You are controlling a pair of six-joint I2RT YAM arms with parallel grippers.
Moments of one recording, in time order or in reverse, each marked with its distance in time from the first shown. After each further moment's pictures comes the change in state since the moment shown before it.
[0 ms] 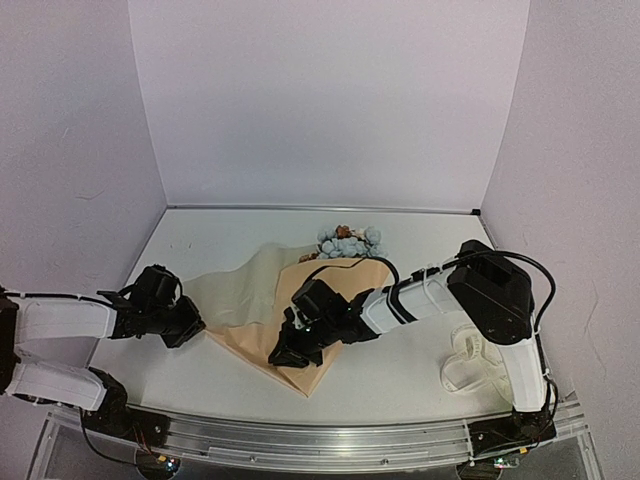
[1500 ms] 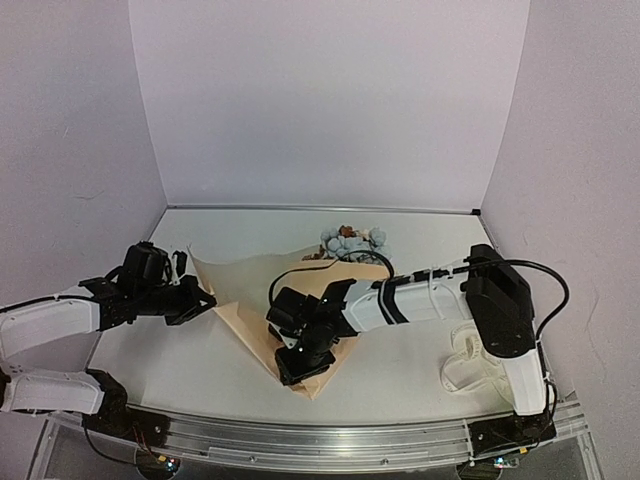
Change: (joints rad) left arm -0.015 -0.149 0.112 -0.062 0.173 0.270; right arm 0.132 -0.020 0.255 -0.673 0.247 -0.545
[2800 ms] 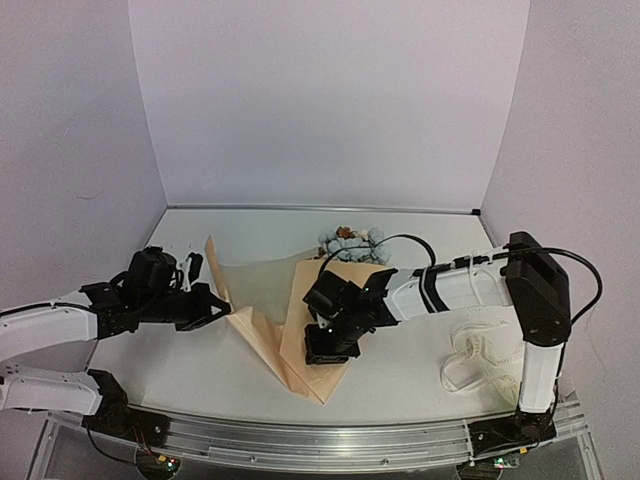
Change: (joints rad) left arm -0.171 -0.038 0.006 0.014 -0.009 0.007; right arm -0.098 -0.194 -0.267 0.181 0.020 0.284
